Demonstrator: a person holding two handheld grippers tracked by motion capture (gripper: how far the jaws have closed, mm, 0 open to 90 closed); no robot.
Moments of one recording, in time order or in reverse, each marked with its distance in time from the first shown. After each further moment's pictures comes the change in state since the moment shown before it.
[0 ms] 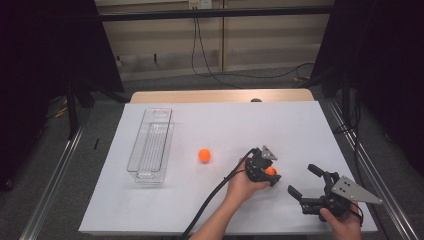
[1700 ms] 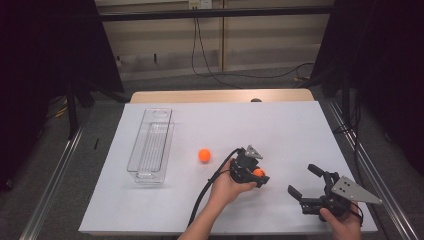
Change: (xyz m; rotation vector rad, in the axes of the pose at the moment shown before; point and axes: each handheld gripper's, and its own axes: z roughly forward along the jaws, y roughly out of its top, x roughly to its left) left arm 0.008 -0.012 -0.049 0.028 -0.031 -0.064; right arm 0.000 0.000 0.000 0.000 0.000 -0.003
